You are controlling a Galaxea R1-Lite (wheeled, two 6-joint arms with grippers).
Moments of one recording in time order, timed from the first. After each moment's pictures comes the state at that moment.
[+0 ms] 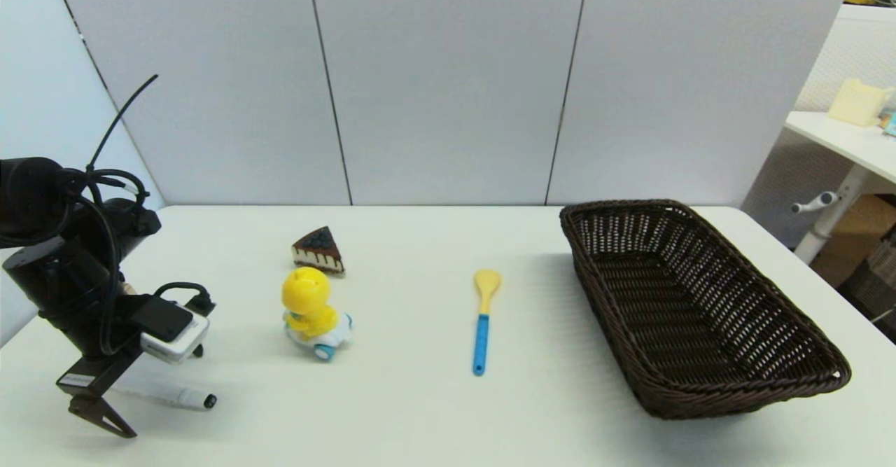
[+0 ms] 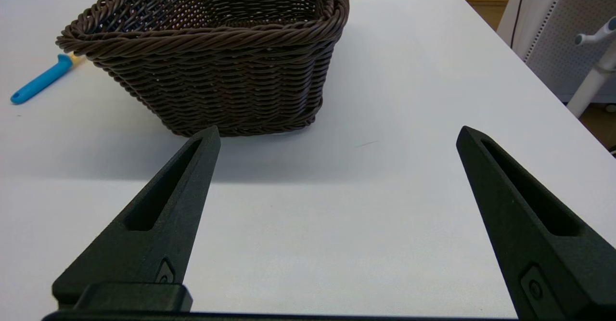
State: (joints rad) left arm 0.14 1.91 -1.26 0.98 -0.14 1.89; right arm 0.00 0.00 0.00 0.00 0.00 -0.01
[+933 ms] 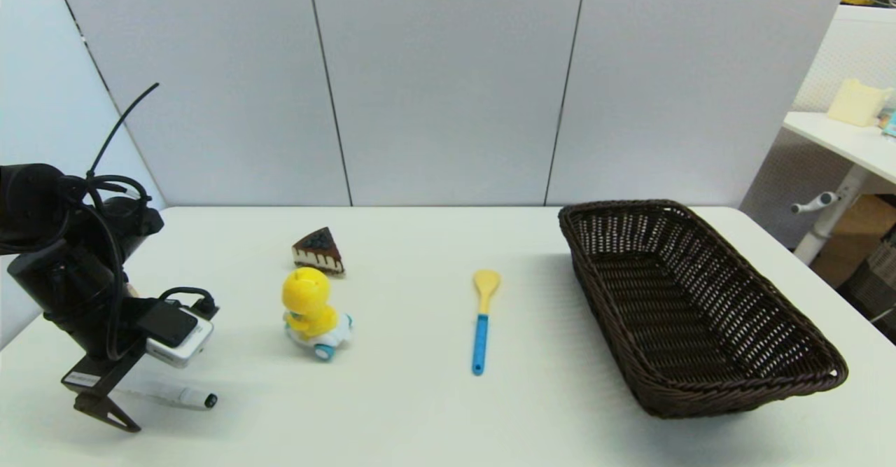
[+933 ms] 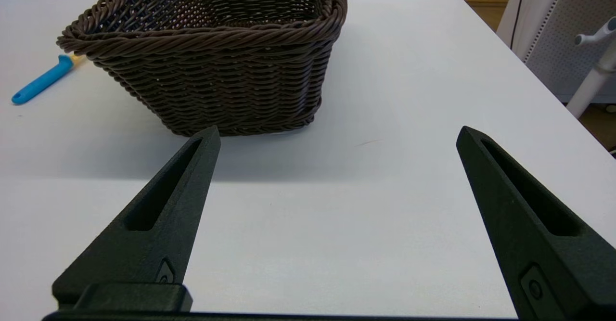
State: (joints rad) left arm 0.12 1.91 -1.22 0.89 -0.09 1.89; right arm 0.00 0.00 0.00 0.00 0.00 -0.01
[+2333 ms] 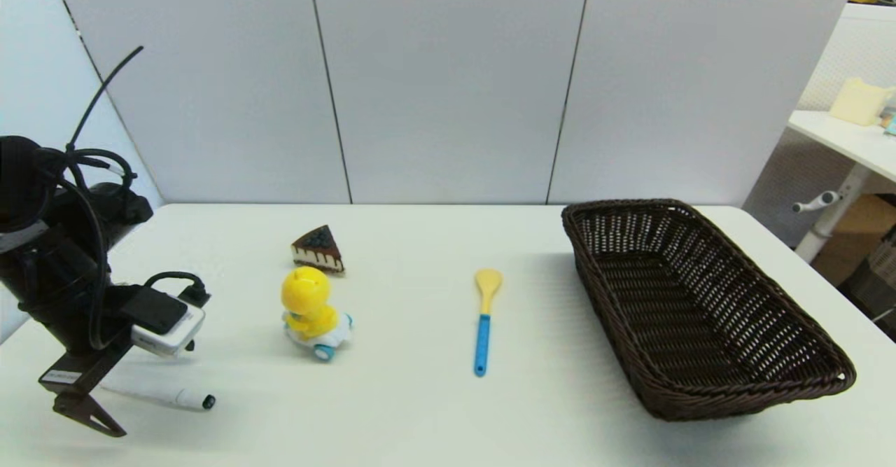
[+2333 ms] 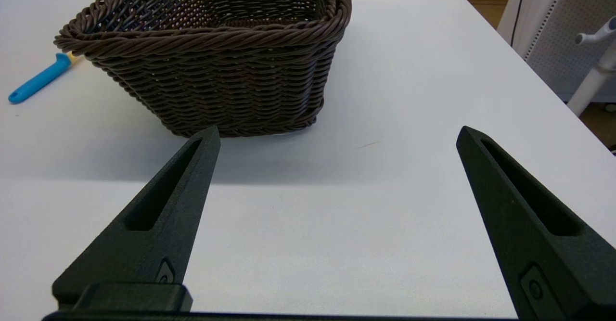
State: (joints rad) left arm 0.10 1.82 -1.29 1.04 -0.14 1.82; right arm 0.00 0.00 0.00 0.00 0.00 -0.01
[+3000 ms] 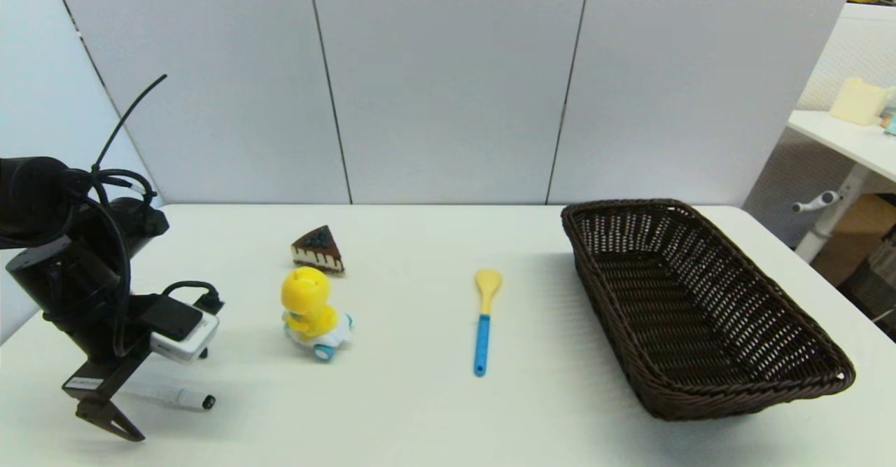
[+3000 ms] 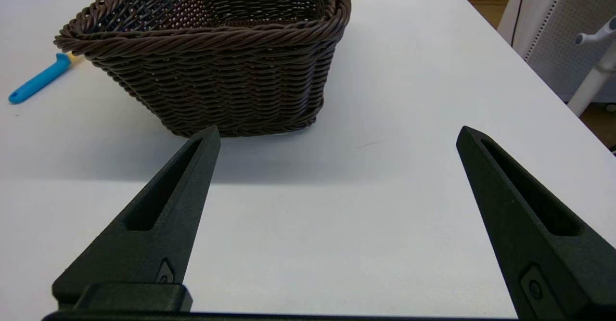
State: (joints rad) left arm 0.10 1.87 -1.24 0.96 -0.16 1.82; right arm 0.00 0.00 0.00 0.00 0.00 -0.01
